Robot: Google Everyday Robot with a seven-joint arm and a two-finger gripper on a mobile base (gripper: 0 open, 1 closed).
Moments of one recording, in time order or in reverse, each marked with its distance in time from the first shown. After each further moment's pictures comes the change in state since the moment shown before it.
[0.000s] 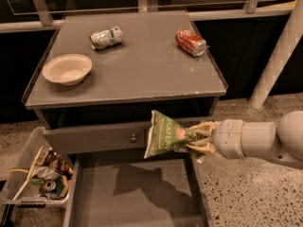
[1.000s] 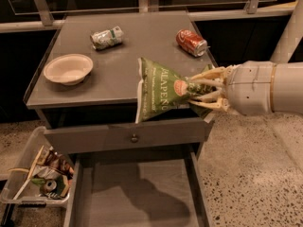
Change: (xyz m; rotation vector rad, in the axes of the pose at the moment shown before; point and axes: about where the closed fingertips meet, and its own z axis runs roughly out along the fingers) arm -0.158 -0.056 -0.092 0.111 -0.079 -0.295
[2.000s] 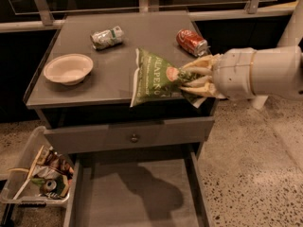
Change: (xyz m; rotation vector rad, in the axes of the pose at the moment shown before) arm 0.013 -0.029 0.029 0.008 0.025 0.060
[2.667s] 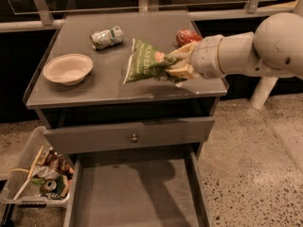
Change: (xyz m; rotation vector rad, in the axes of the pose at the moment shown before) arm 0.032 -0.056 0.076 0.004 0.016 0.124
